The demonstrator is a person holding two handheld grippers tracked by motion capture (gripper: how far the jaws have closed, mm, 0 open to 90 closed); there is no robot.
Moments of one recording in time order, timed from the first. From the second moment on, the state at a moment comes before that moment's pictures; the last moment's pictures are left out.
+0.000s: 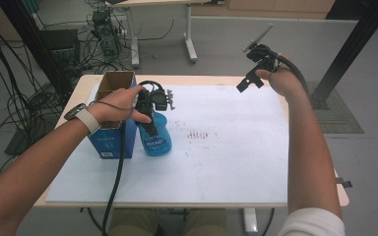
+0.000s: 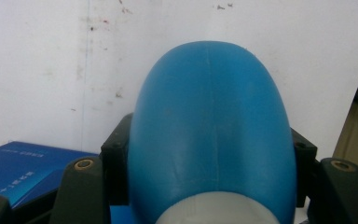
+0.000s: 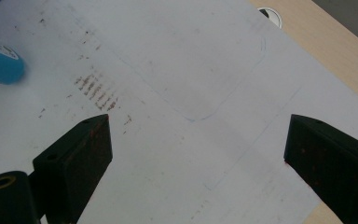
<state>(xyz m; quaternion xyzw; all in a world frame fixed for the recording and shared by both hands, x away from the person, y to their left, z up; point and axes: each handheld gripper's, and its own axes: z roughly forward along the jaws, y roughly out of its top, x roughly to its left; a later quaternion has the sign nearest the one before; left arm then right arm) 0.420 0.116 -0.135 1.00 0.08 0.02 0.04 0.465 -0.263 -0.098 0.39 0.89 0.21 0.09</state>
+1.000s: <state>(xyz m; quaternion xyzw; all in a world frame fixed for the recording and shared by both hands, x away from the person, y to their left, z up) 0.394 0.107 -0.035 0.98 0.21 0.02 0.04 0.446 -0.276 -0.090 0.39 0.89 0.22 0.09</state>
